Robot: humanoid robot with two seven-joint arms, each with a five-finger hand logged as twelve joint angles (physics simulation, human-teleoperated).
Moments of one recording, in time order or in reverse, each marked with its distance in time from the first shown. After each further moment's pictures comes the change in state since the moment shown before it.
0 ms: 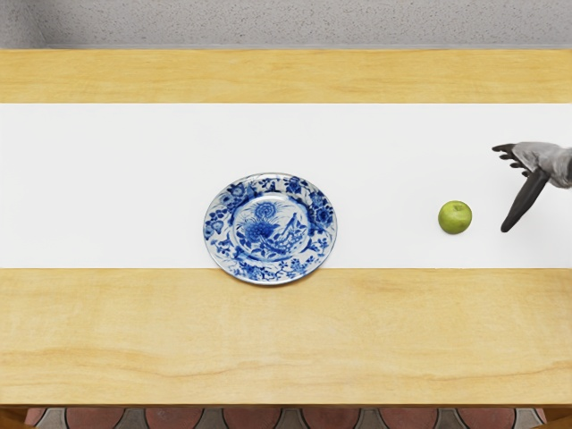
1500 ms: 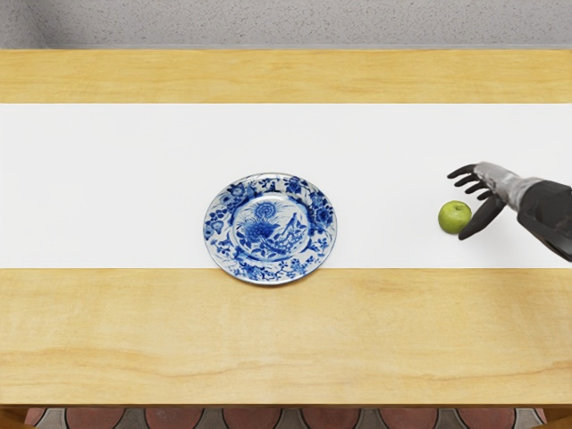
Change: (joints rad) left arm 0.000 0.000 0.000 0.000 0.000 0.000 0.000; right arm -0.055 0.025 0.012 0.254 -0.083 -0.340 -0.001
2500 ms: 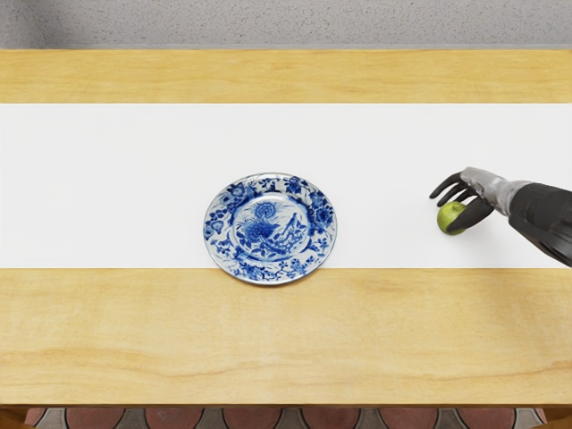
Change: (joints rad) left arm 0.000 0.000 0.000 0.000 0.000 0.000 0.000; right arm 0.008 0.009 0.005 0.020 -0.009 0.044 -0.004
